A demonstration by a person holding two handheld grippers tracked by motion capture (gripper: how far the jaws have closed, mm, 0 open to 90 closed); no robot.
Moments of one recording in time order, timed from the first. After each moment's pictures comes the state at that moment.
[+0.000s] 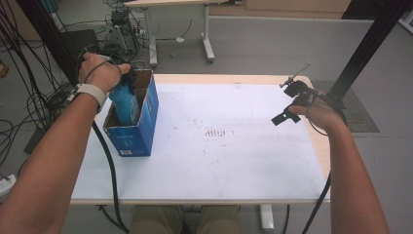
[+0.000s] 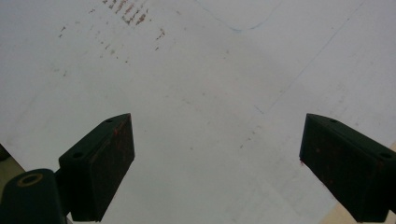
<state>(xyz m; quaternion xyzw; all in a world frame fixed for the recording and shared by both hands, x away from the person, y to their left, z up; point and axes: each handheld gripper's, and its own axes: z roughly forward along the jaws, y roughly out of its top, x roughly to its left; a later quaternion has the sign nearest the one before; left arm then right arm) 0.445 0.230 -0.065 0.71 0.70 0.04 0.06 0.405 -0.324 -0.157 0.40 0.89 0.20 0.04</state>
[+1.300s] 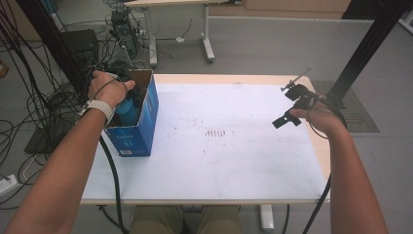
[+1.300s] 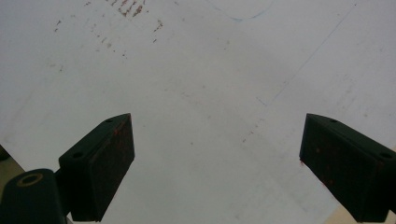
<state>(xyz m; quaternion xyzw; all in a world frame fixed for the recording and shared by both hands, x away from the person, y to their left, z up) 0.451 0.231 -0.115 0.72 0.69 0.04 0.05 0.404 -0.329 -0.166 0.41 0.89 0.20 0.04</state>
